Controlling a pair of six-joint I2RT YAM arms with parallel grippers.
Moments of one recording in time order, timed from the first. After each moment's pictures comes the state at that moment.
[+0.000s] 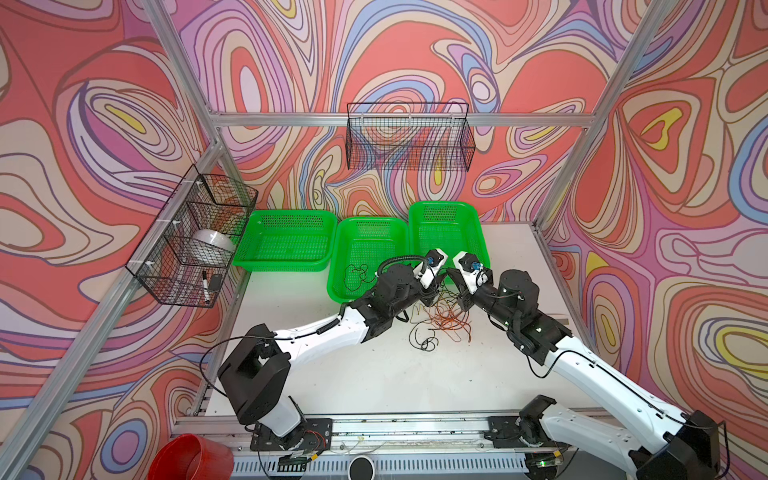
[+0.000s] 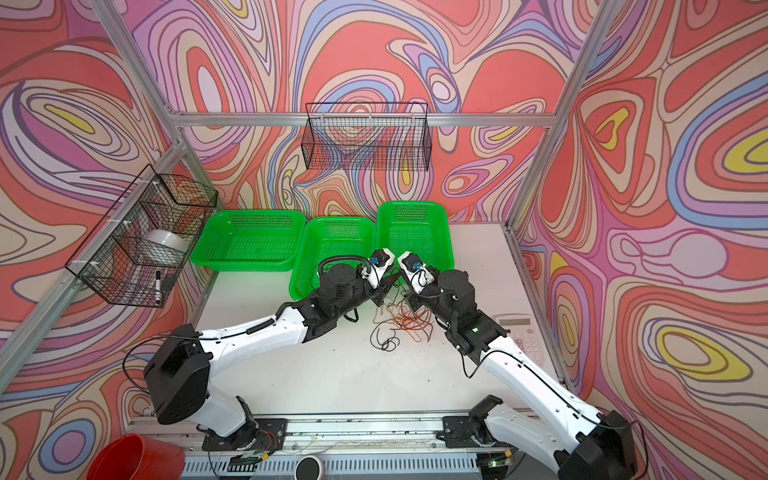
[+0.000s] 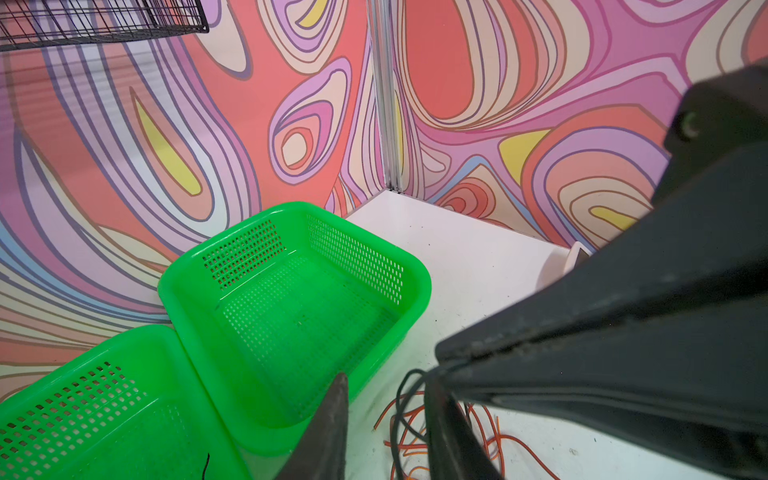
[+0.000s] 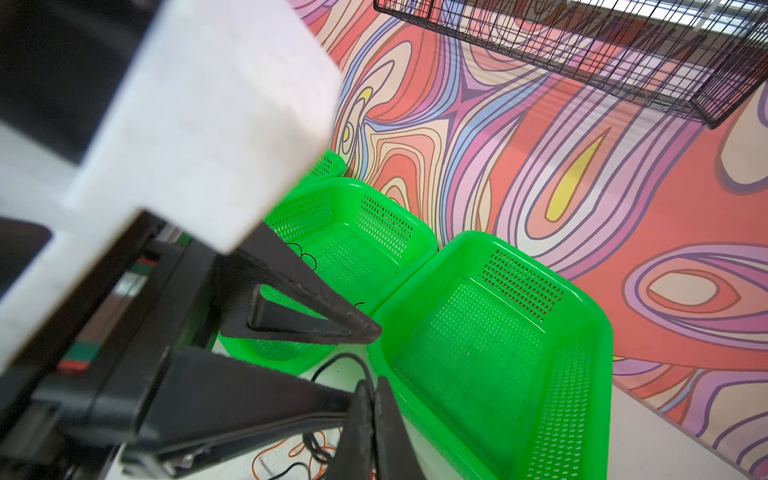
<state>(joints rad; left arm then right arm) -0.86 1.58 1.07 0.35 -0.02 0.08 0.54 1.00 0.79 0.01 -0.08 -0.24</state>
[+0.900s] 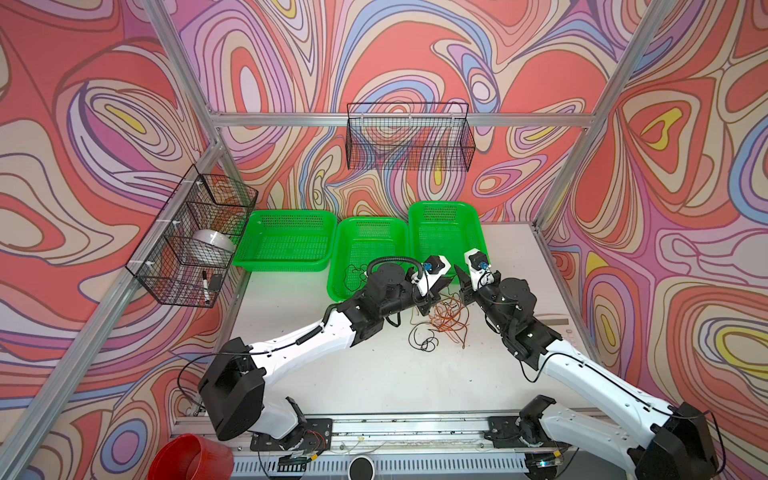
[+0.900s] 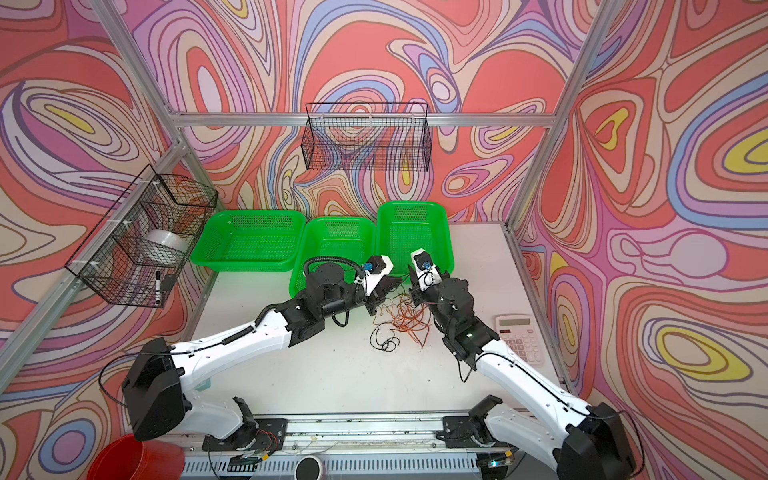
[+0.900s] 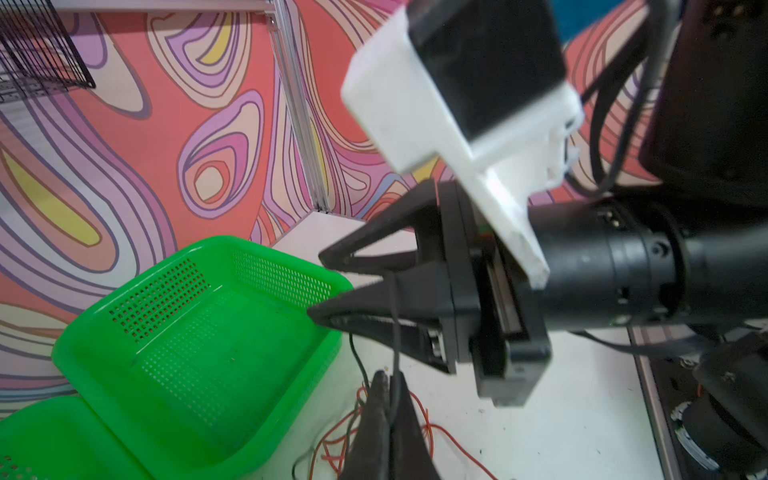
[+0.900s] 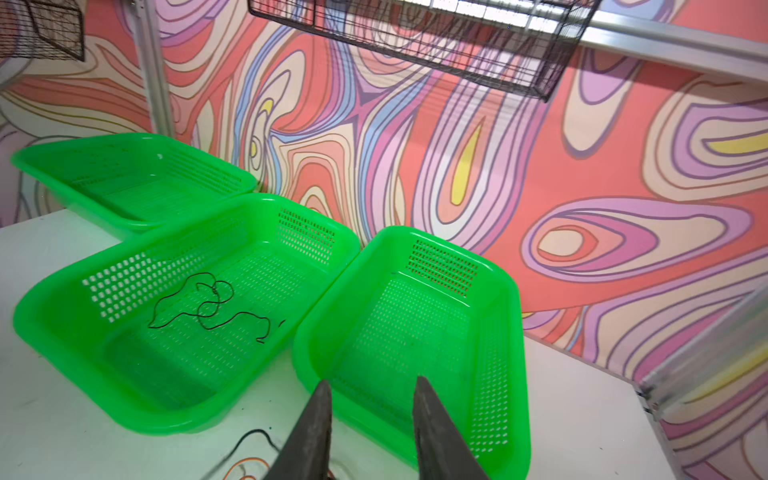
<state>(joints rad) -0.87 1.43 1.03 0.24 0.22 0.10 0.54 1.01 0.67 0.25 0.21 -0.20</state>
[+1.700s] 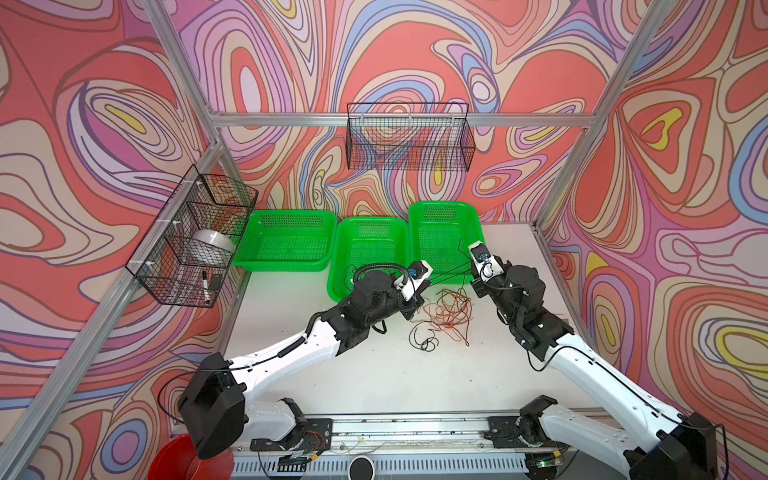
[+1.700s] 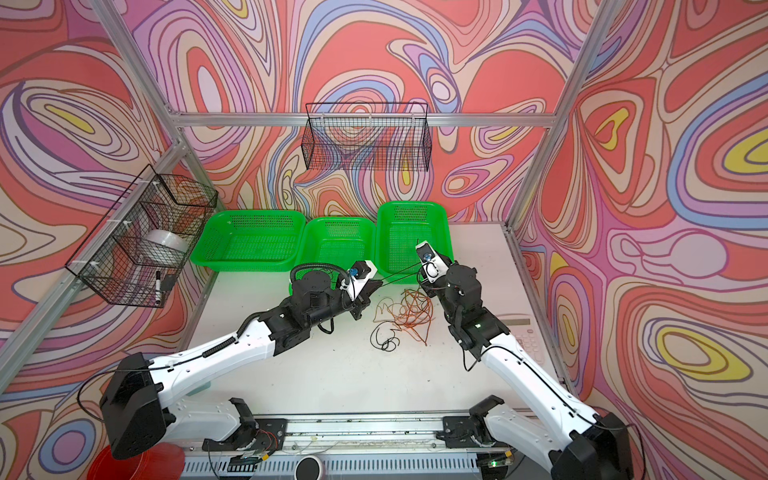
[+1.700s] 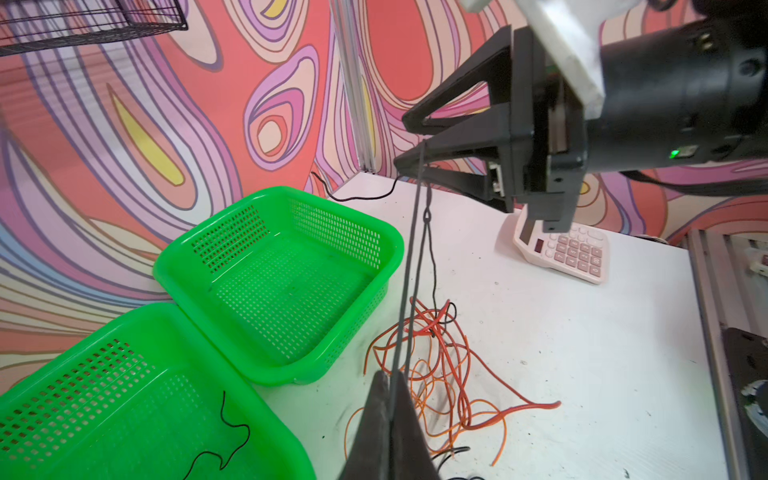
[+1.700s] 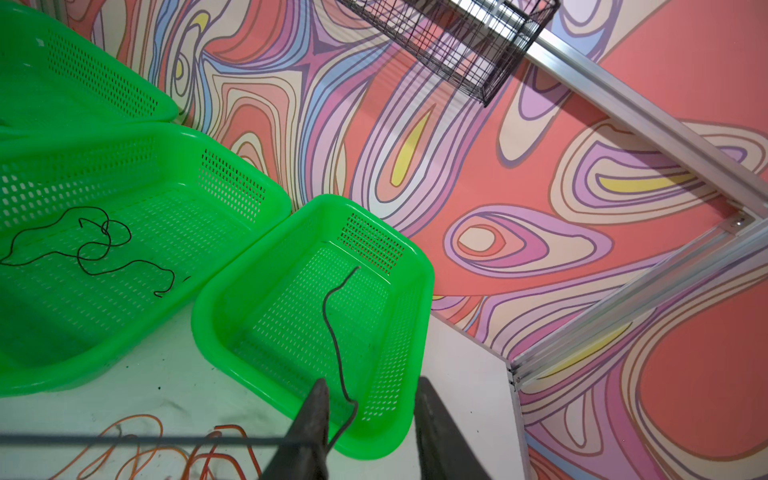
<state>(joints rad) -0.82 1.33 0.93 0.17 0.09 0.13 0.44 1.02 0.79 0.04 0.24 -0.44</state>
